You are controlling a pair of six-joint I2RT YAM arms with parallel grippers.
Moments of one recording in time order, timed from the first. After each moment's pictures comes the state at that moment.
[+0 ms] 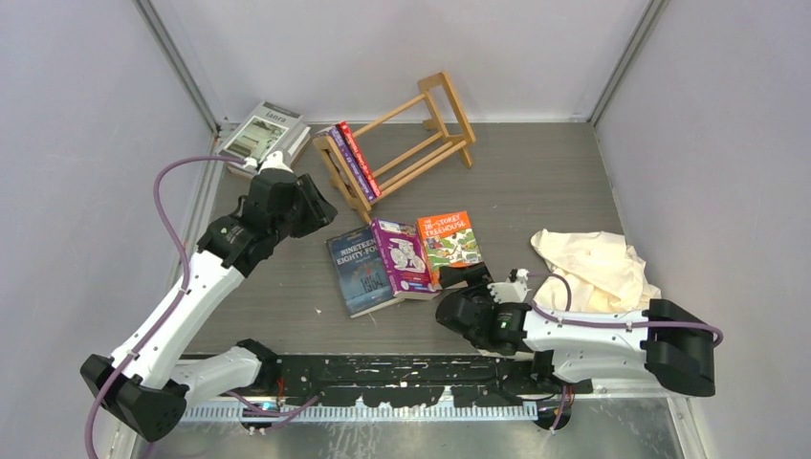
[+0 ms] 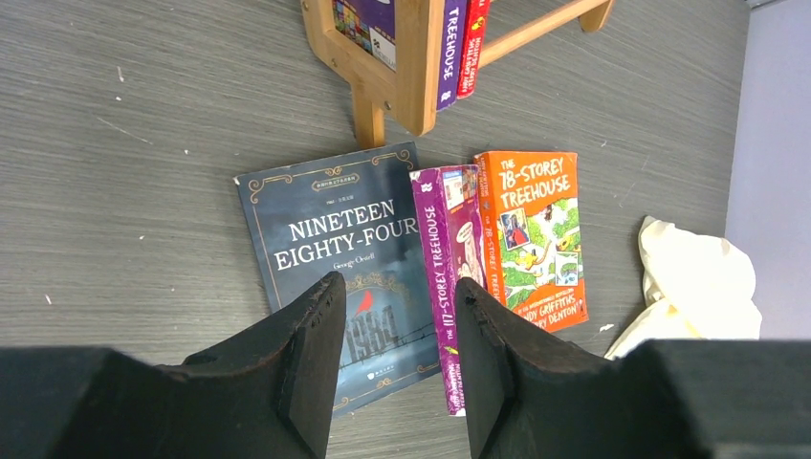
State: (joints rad) left arm -0.51 1.06 1.14 -0.70 -0.18 -0.76; right arm 1.23 1.05 0.44 -0.35 0.94 2.01
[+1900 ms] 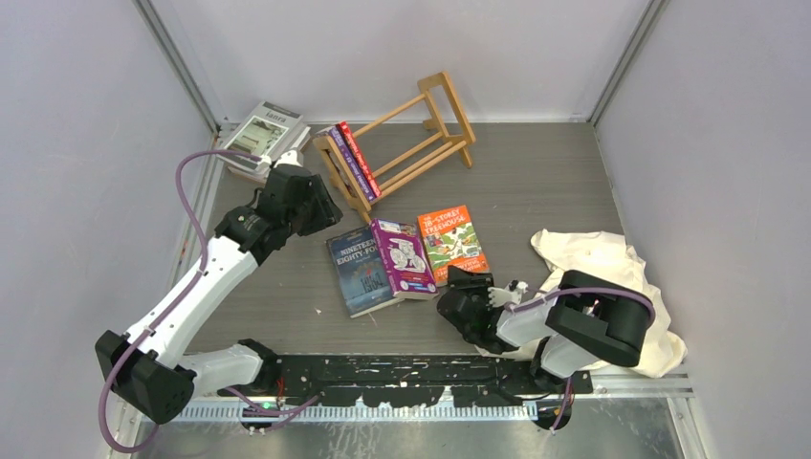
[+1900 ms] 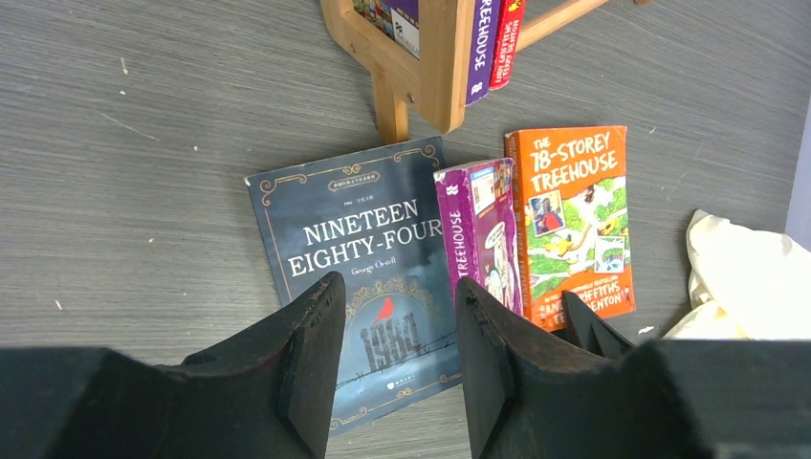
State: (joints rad) left arm -0.51 1.15 1.14 -0.68 -0.18 -0.73; right arm 1.07 1.47 0.24 0.41 0.98 2.09
